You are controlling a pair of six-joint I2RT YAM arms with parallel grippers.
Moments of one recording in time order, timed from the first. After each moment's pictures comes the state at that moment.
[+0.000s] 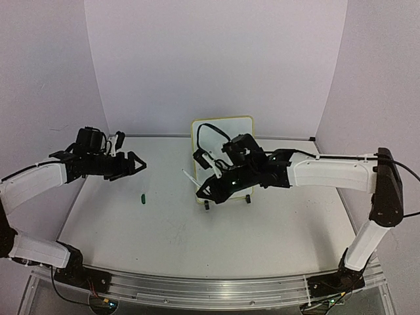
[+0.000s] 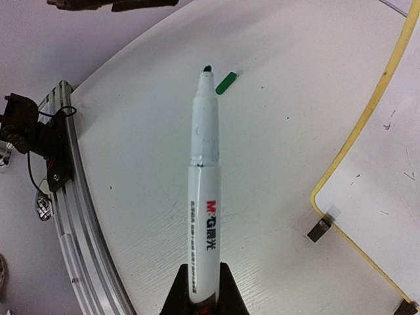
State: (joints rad) left arm -0.33 1.20 0.85 -0.30 0.39 -0.42; right arm 0.96 1.74 1.34 -0.31 -0.28 0.18
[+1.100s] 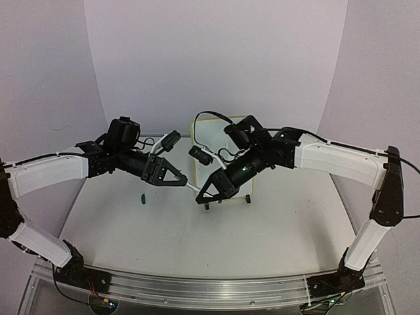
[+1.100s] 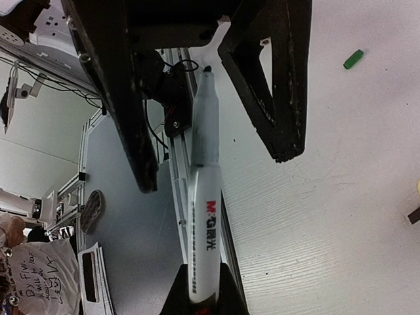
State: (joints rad) left arm -0.66 1.38 1.04 -0.20 1.05 -0.40; right arm 0.93 1.73 1.54 -0.65 -0.75 0.12
